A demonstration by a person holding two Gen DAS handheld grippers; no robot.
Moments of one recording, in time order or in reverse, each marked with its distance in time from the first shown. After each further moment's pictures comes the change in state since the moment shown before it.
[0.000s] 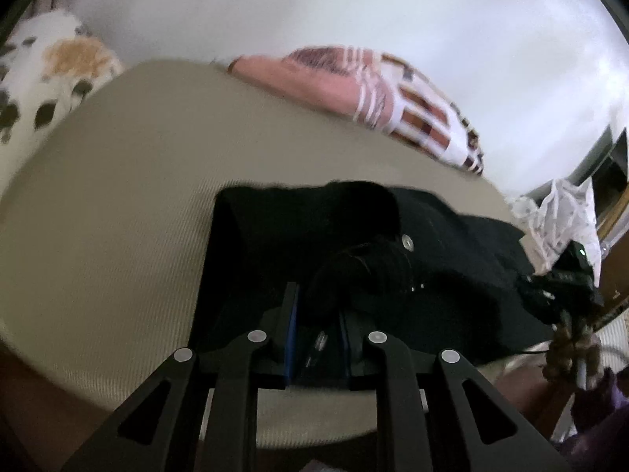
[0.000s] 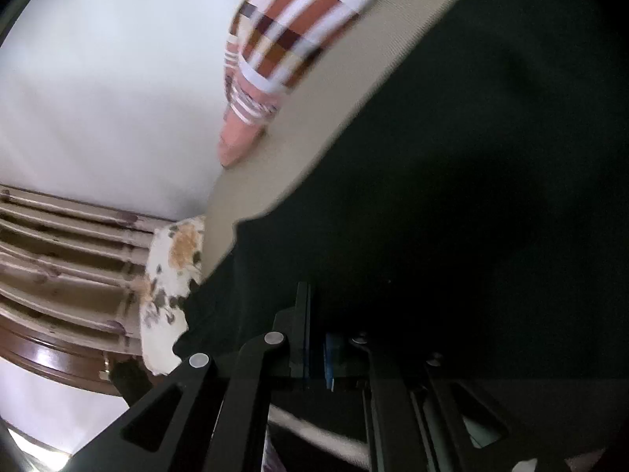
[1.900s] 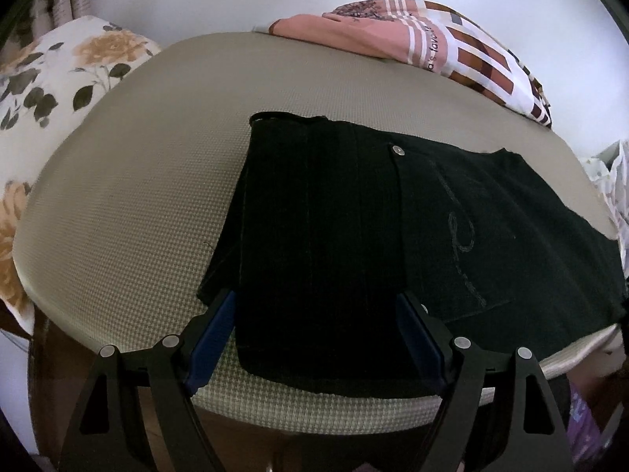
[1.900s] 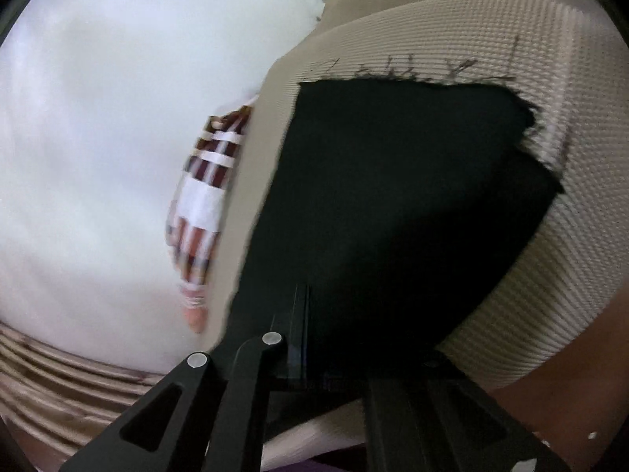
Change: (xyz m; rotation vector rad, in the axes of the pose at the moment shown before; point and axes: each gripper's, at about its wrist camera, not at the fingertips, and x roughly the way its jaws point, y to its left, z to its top) left arm 0.044 -0.018 -0.037 0.049 0.066 0.300; right arm -0.229 -0.249 -0.007 0.334 -0.536 0.052
